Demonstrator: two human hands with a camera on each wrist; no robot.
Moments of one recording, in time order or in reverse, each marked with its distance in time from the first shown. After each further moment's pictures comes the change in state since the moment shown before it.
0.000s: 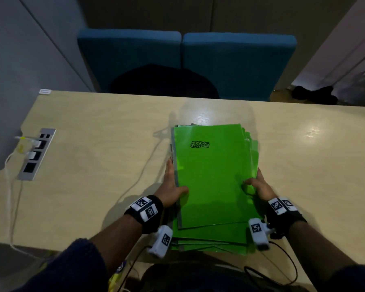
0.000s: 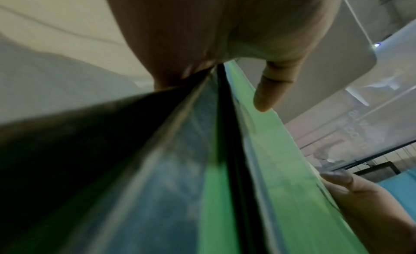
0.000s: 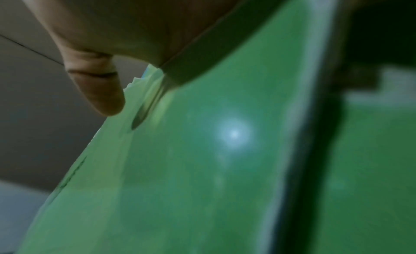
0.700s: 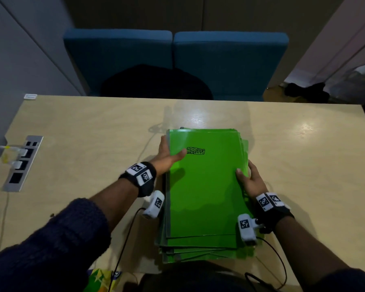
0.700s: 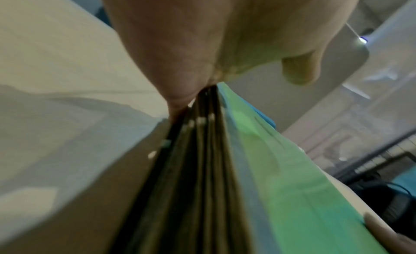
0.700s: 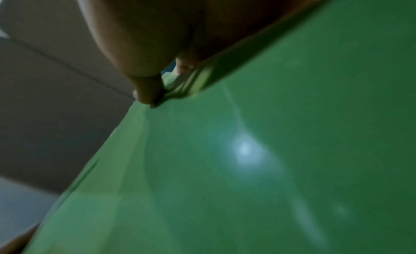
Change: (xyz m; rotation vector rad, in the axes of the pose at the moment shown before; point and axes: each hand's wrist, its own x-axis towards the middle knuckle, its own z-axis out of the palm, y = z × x) left_hand 0.070 0.058 -0.041 0.020 -0.011 -0.013; right_hand 0.002 -0.019 0.014 -0.041 0.119 -0.091
